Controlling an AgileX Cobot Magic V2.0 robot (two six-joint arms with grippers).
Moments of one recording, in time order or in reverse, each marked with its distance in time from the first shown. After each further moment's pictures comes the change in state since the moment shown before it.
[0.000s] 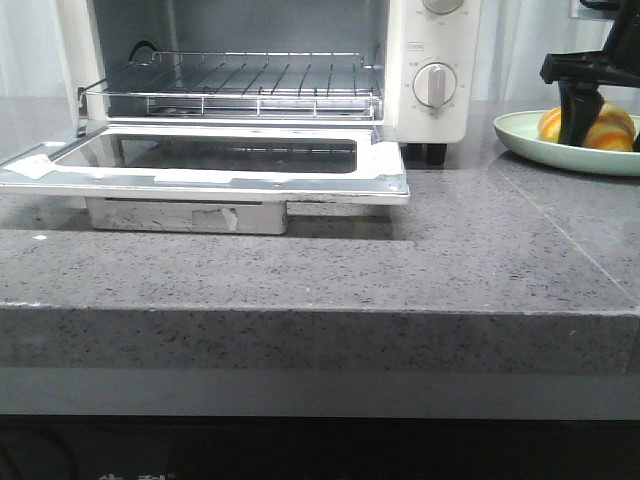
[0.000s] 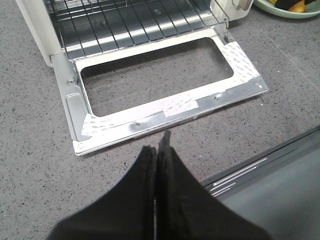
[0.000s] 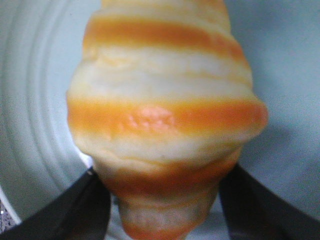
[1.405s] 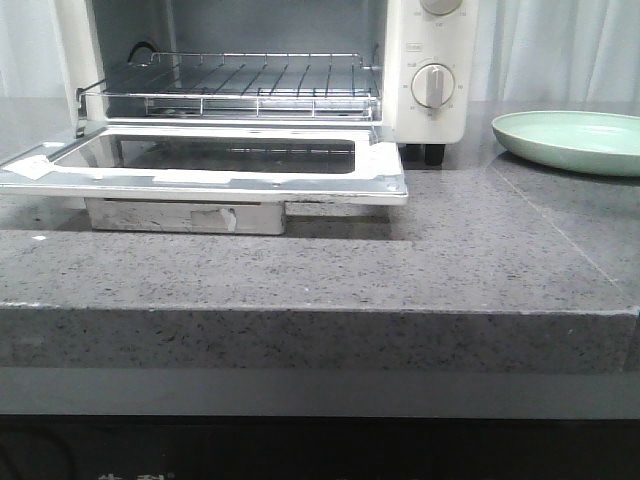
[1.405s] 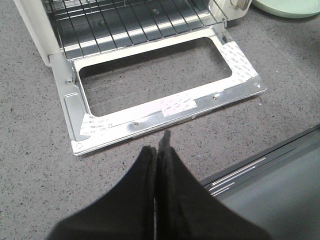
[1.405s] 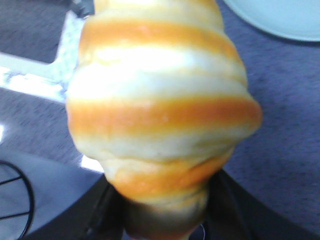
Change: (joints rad) left arm 0.000 0.000 0.000 -0.004 0.000 0.000; right arm 0.220 -0.820 0.451 0.129 0.168 -0.030
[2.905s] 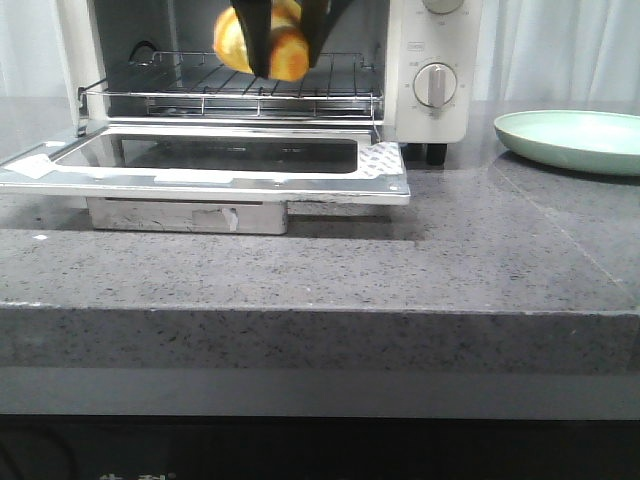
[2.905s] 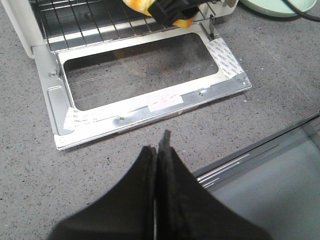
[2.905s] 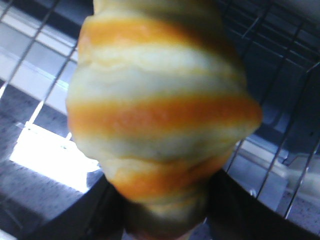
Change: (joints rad) left arm 0.000 0.000 0.000 -0.059 0.011 0.000; right arm 0.492 1.045 -1.111 -0.468 0.146 0.319
